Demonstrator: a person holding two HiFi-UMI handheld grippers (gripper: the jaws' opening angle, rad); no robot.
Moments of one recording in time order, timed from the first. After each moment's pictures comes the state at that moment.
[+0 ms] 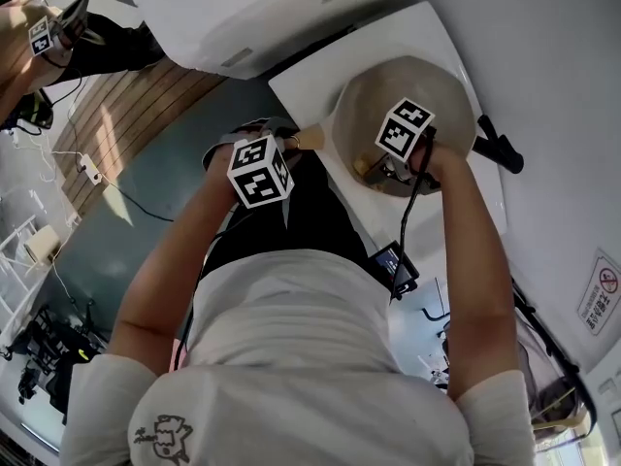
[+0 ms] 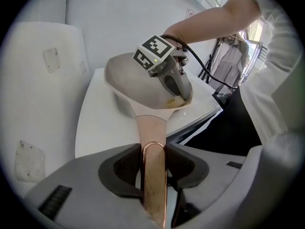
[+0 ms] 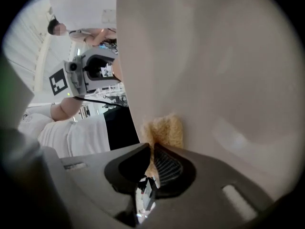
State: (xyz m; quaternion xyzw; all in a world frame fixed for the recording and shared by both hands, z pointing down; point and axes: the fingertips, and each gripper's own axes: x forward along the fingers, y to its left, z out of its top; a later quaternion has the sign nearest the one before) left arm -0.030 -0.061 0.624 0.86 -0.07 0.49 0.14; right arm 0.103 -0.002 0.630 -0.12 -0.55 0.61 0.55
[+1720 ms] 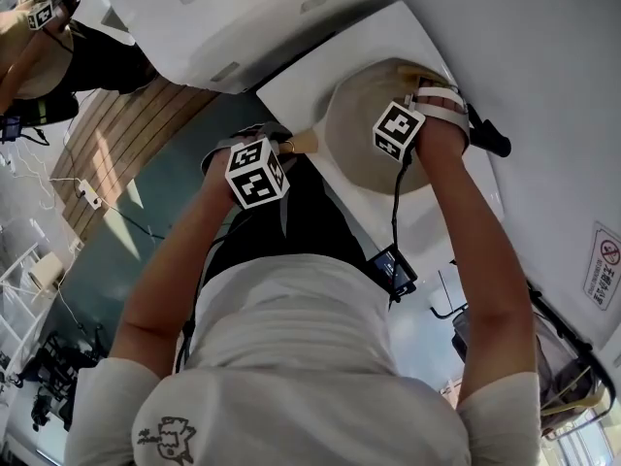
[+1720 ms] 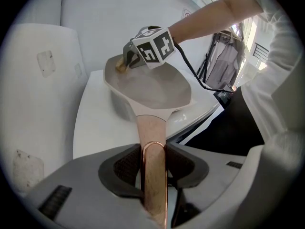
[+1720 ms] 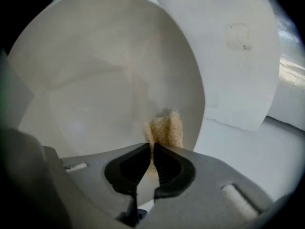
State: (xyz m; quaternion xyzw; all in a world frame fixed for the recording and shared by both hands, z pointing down) left arm -0.022 -0.064 0.625 0.86 -0.06 0.48 0.13; right arm 0.214 -0.242 0.606 0.19 -0.47 -0.26 0.82
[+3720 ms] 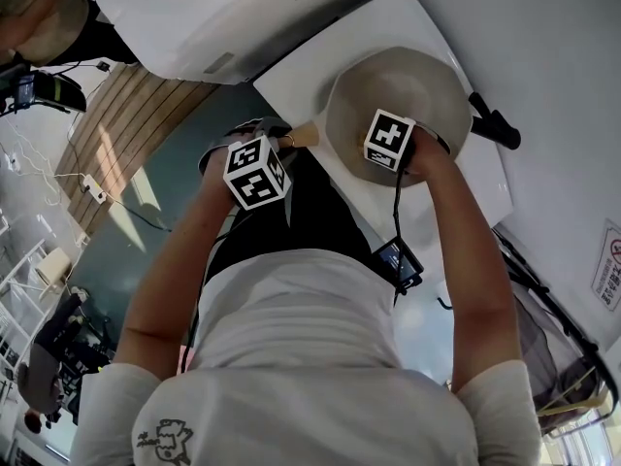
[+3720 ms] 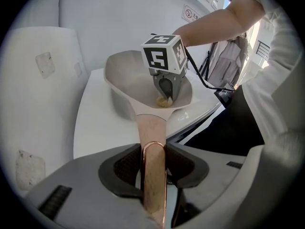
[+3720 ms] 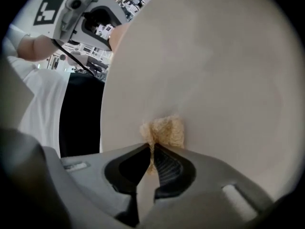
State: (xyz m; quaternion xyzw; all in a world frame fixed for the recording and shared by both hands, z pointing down) left arm -0.022 -0.060 0.627 0.85 -0.07 0.50 0.13; right arm 0.143 -0.030 0.679 -0.06 -0.65 0.32 0.69
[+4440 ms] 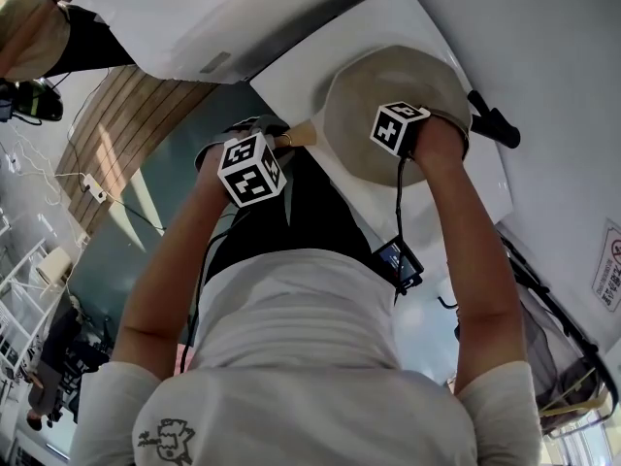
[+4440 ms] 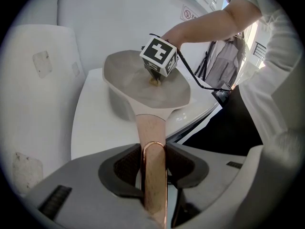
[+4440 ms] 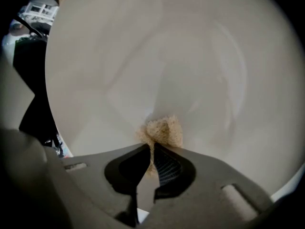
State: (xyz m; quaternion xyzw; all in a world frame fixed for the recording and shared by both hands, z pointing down) left arm -0.021 -0.060 0.628 0.86 -0.05 0.50 0.13; right arm 0.262 -0.093 0.684 0.05 -0.46 0.16 0.87
